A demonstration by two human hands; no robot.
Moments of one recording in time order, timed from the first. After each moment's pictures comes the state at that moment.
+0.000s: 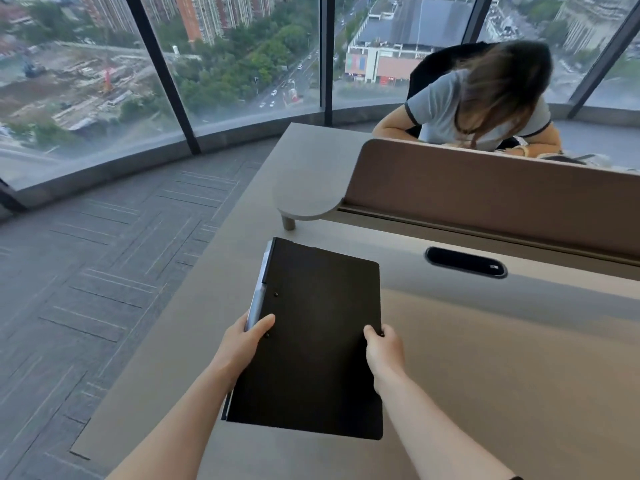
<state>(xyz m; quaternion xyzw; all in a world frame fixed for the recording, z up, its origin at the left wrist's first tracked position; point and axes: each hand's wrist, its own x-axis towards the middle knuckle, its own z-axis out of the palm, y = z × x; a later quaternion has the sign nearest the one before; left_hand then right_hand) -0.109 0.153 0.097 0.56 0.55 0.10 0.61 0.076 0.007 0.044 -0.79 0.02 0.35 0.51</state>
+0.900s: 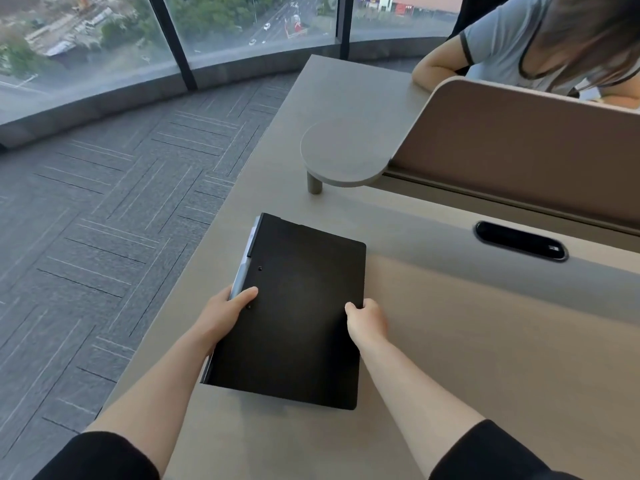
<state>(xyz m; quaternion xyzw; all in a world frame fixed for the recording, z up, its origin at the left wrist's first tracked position) -0.158 0.277 0.014 0.55 0.58 0.04 0.60 0.041 0.119 -0.011 -0.87 -0.03 0.38 0.31</state>
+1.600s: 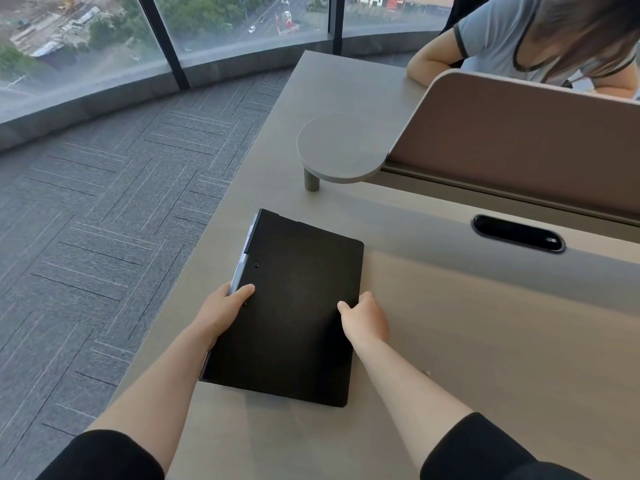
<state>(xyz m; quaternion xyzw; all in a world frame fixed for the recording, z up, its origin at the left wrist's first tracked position) -0.154 0.287 0.012 0.58 0.59 0.02 0.56 0.032 0.124 -0.004 -0.91 -0.08 0.34 0.22</state>
